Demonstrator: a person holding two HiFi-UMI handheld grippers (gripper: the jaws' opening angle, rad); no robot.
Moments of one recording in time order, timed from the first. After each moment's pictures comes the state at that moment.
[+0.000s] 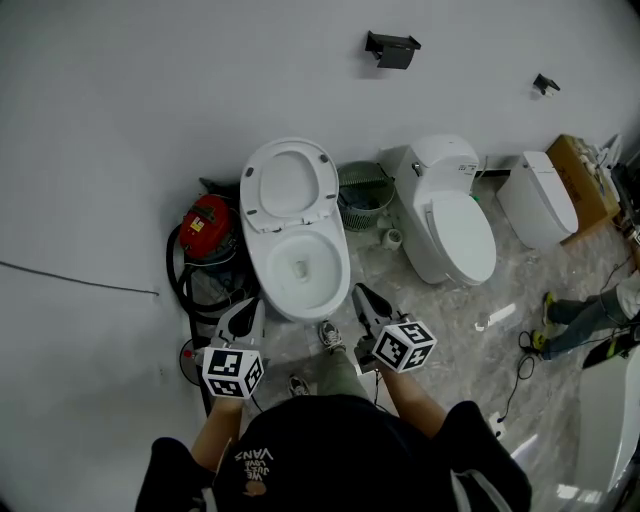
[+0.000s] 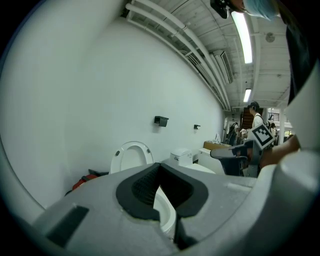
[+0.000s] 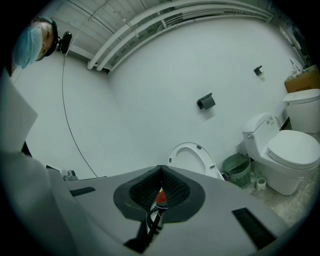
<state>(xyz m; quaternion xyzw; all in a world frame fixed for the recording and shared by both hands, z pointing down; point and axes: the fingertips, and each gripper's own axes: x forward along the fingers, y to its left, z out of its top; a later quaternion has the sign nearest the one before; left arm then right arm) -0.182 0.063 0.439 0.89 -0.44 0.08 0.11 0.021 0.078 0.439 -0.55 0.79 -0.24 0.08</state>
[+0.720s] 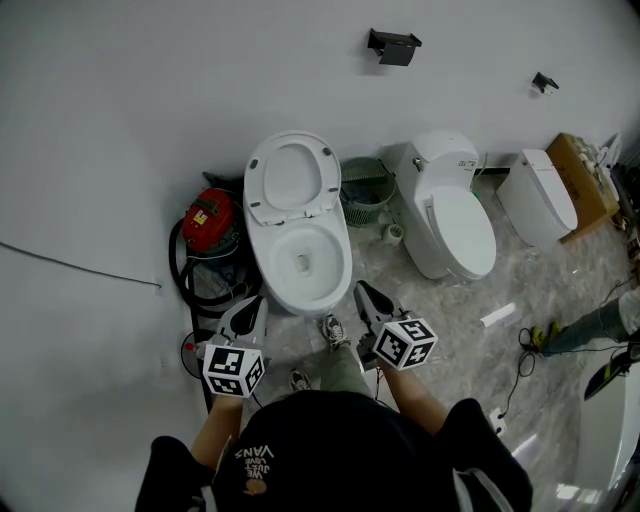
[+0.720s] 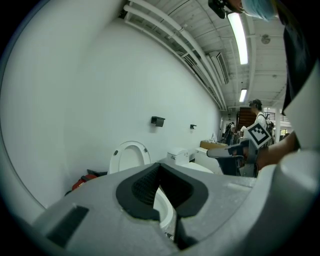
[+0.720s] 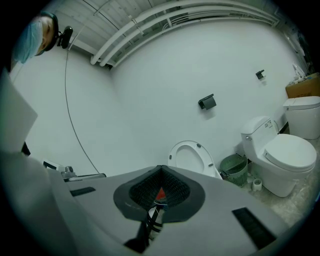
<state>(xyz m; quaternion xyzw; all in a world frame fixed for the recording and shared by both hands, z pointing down) -0.191 0.094 0.438 0.90 -0.42 0.08 0.11 0.009 0.105 0.440 -0.56 0.80 -0.23 0.05</state>
